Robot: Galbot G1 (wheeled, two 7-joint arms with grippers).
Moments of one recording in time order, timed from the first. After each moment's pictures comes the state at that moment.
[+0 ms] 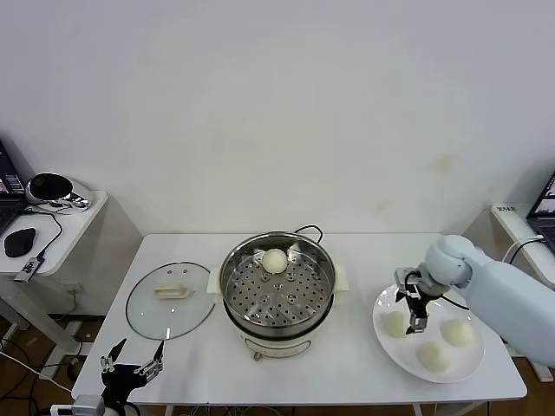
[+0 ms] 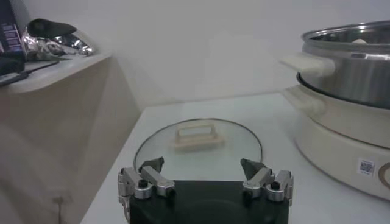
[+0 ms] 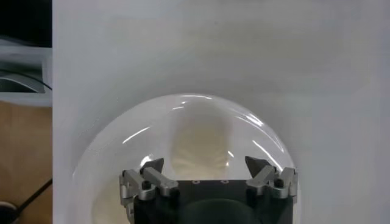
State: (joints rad) left arm 1.69 -1.39 -0.81 -2.02 -0.13 0.20 0.17; right arm -0.25 0.65 -0.53 1.42 -0.30 -0.37 -1.24
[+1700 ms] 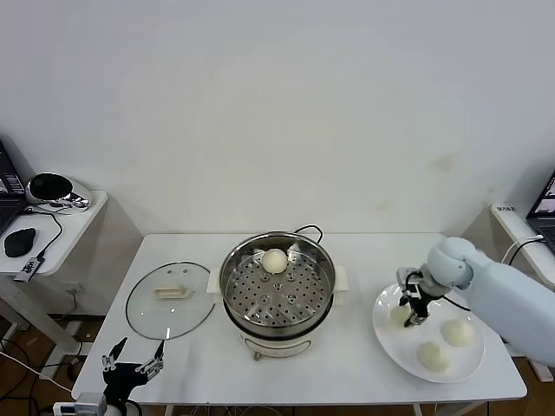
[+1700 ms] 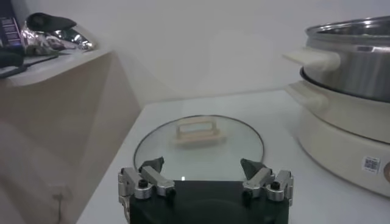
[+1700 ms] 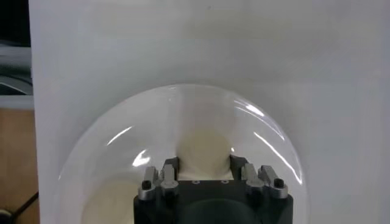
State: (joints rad) left arm 1.67 -1.39 -0.81 -2.00 -0.13 0.20 0.17; right arm -0.09 0.62 -0.62 1.45 -0.21 -0.42 -1.26
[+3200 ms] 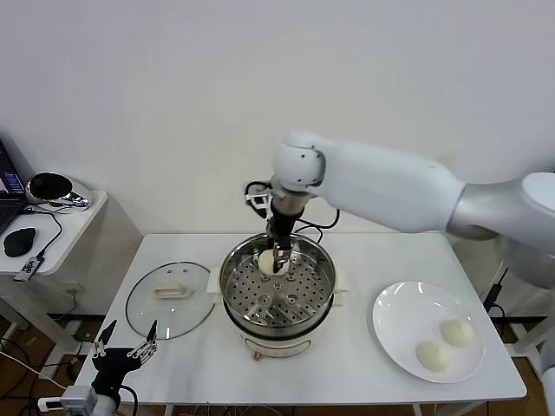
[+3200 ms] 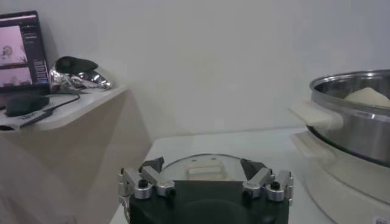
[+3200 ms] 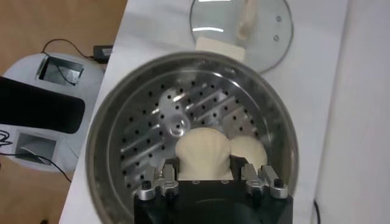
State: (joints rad) left arm 1.66 -1.44 -0.83 -2.10 -0.15 0.20 0.15; right arm 0.52 1.31 -1.15 1.24 0.33 -0.66 -1.25
